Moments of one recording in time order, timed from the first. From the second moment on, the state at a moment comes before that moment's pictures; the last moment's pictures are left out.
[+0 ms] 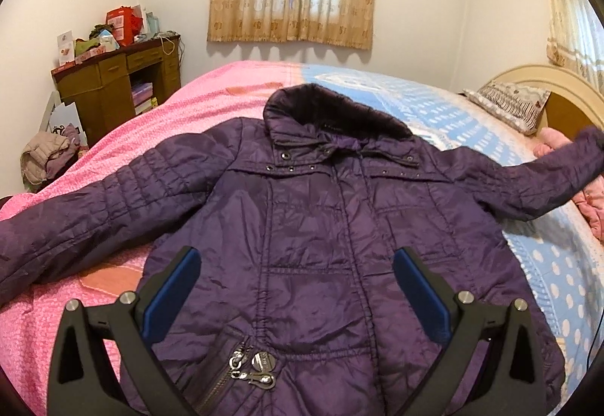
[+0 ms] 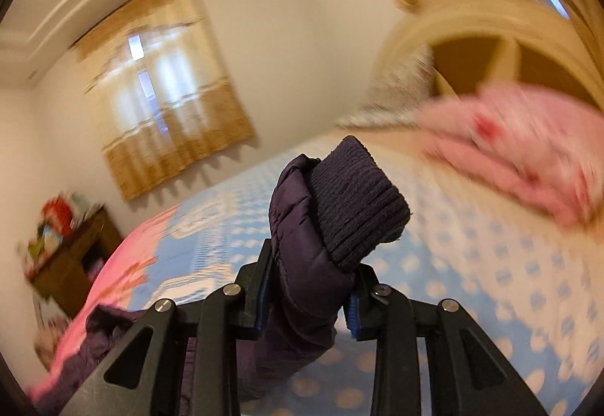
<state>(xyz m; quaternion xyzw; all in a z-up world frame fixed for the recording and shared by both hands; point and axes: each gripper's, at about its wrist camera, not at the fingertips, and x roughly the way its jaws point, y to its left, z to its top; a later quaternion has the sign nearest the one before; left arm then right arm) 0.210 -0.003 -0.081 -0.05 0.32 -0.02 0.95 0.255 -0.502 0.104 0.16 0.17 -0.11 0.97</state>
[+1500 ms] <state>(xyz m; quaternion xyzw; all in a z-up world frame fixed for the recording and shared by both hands) 0.219 0.058 -0.062 -0.03 0.28 0.04 0.96 0.286 -0.121 0.015 -0.10 0.29 0.26 0.91</state>
